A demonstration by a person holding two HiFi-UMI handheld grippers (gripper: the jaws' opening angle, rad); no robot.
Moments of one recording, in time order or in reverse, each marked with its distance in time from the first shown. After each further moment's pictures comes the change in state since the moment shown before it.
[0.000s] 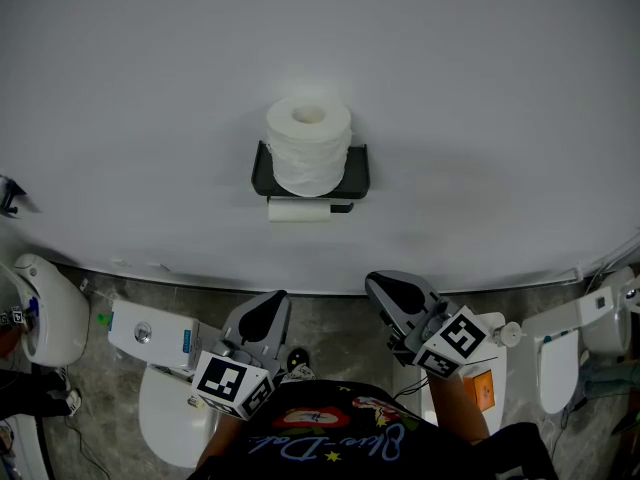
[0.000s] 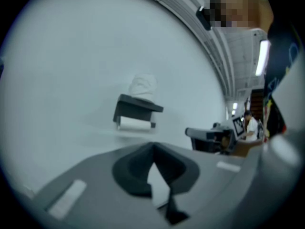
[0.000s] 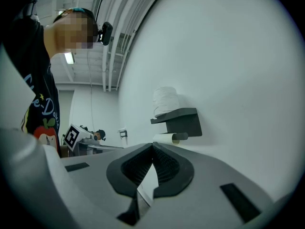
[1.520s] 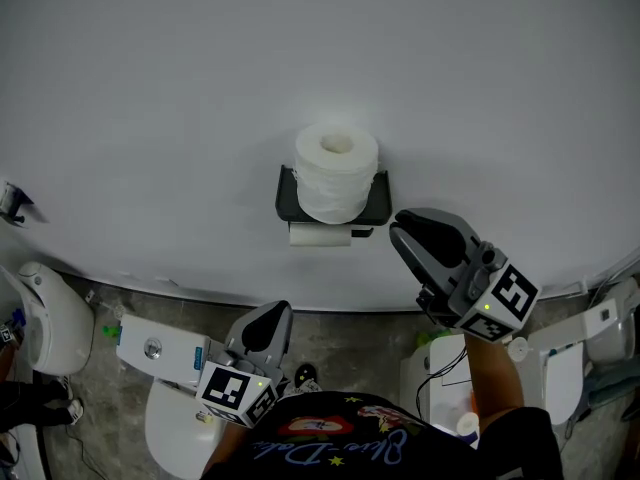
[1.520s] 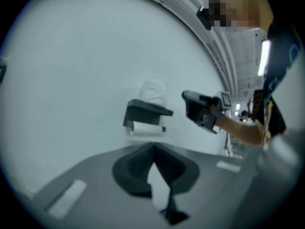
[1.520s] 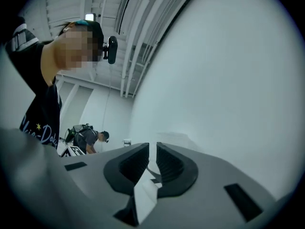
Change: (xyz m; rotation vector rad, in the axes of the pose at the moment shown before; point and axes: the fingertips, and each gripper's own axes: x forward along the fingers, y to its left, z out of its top) left arm -0.004 0.037 0.009 -0.004 -0.026 0.034; right arm 0.055 -0.010 0.135 -0.226 -0.139 0.153
